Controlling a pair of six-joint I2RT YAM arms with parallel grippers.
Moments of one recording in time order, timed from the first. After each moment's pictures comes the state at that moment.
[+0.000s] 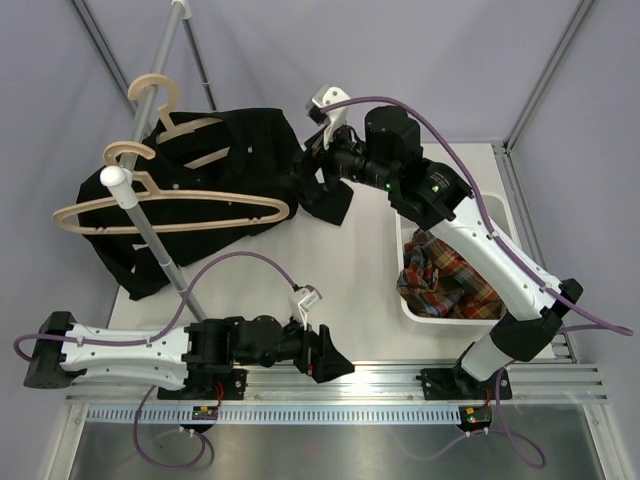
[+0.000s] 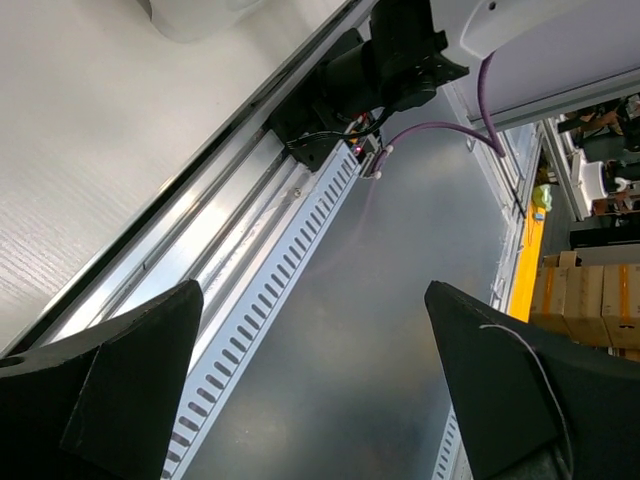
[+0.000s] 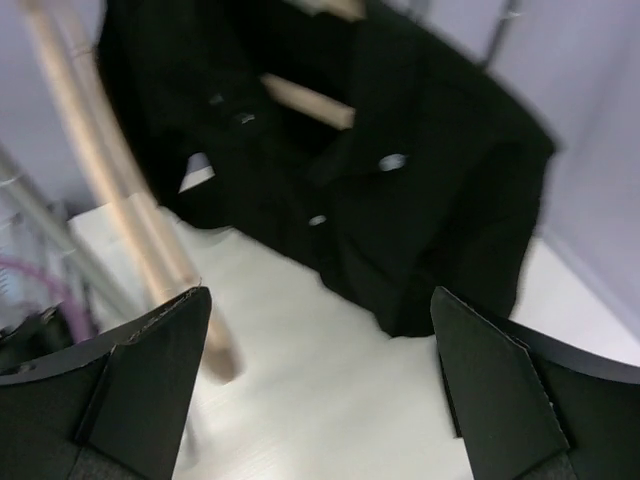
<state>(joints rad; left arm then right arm) -1.49 0.82 0.52 -0.07 -0.13 -0.94 0.85 1.59 1.95 -0.53 -0.25 -0.07</state>
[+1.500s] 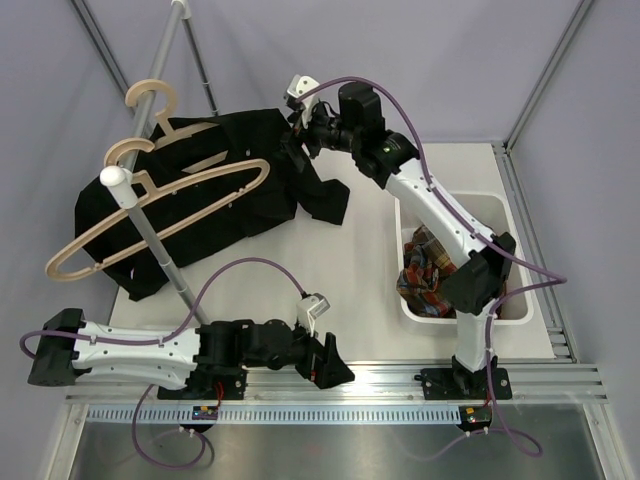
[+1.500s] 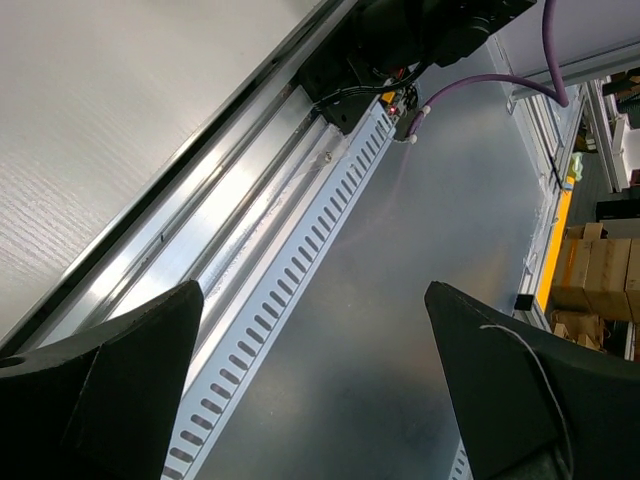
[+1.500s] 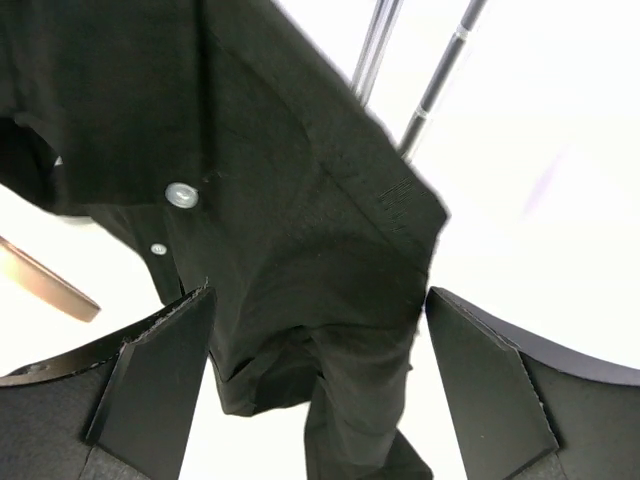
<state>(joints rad) -1.49 0.90 0.49 -0.05 -0.08 -0.93 0.65 1.98 2.15 -0.33 -0.48 -0.32</state>
